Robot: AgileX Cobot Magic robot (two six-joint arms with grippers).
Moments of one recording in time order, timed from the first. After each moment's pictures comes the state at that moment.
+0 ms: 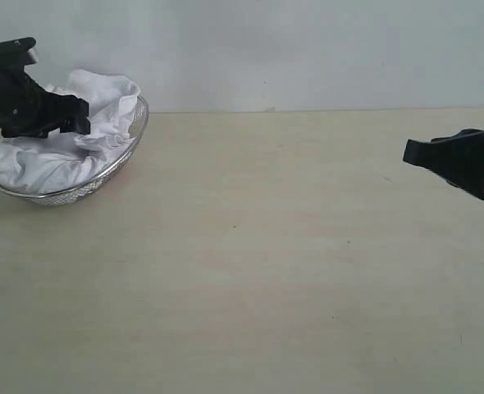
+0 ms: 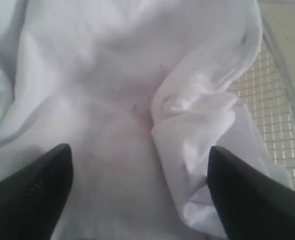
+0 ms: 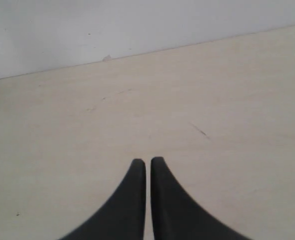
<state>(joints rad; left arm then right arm) 0.06 2.14 -1.52 -0.56 0.43 0.52 0.06 1.31 -0.49 -0.06 -0.31 0.31</state>
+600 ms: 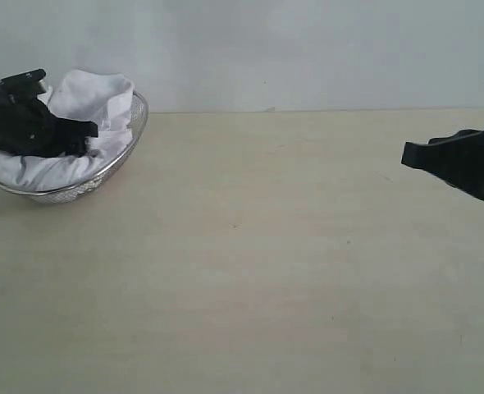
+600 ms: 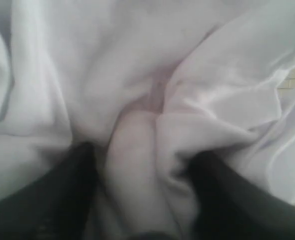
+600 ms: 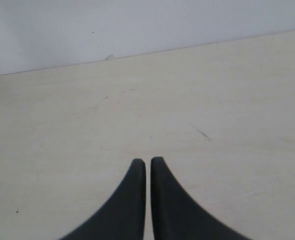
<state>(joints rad) 0.06 2.28 -1.55 -0.56 0.35 0.44 0.06 1.31 -0.49 -0.08 -0.32 0.31</state>
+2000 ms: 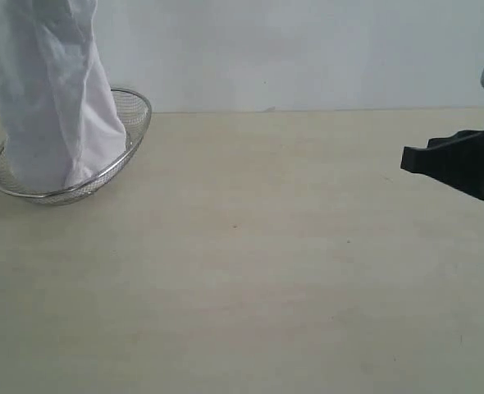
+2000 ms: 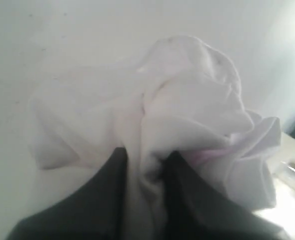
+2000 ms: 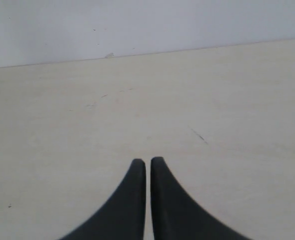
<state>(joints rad) 0.06 1.74 -1.63 -1.54 0.86 1.21 0.06 1.31 -0.49 -0.08 -0.32 0.26</state>
